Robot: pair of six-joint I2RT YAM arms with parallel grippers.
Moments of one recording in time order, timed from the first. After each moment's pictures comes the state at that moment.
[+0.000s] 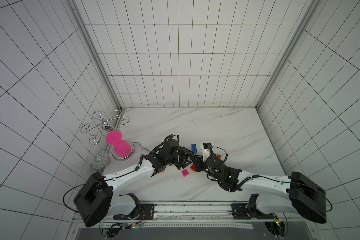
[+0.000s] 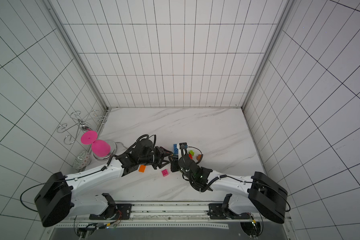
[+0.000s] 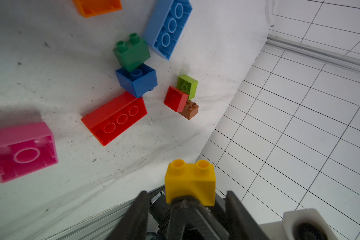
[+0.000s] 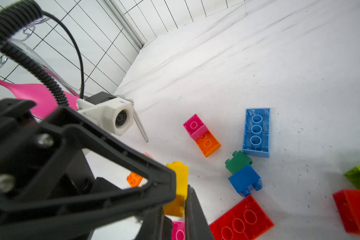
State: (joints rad) left arm -0.74 1.28 0.73 -0.05 0.35 -1.68; right arm 1.04 1.26 0.52 0.35 0.29 0.73
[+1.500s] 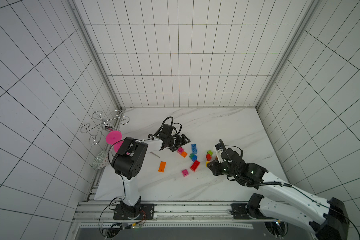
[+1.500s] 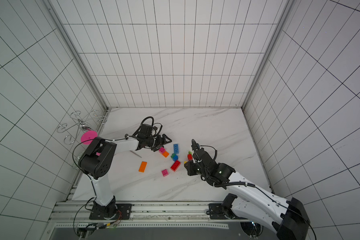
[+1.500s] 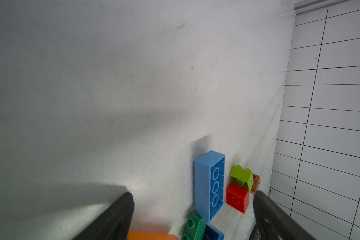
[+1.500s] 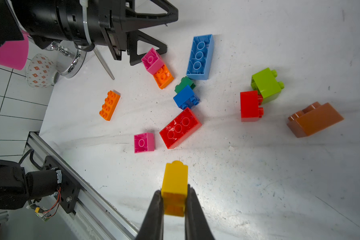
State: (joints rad) left arm -0.41 1.88 1.01 0.02 0.59 -0.80; right arm 0.83 0.94 0.64 -0.47 -0.03 0.66
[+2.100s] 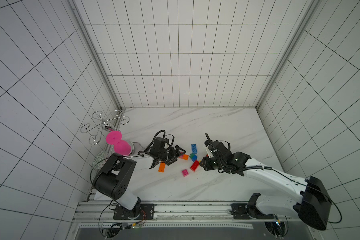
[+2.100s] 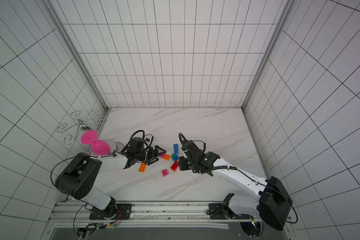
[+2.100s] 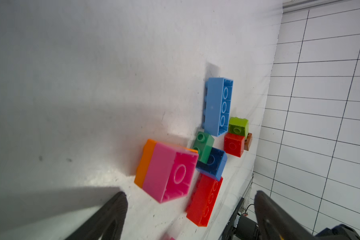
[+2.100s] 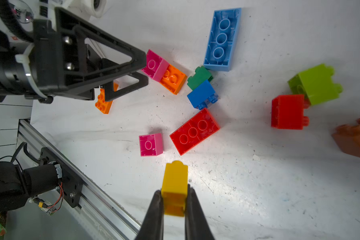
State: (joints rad) left arm -0.42 1.55 0.57 0.24 0.61 -0.97; right arm 0.83 1.26 0.86 -0.53 -0.13 0.65
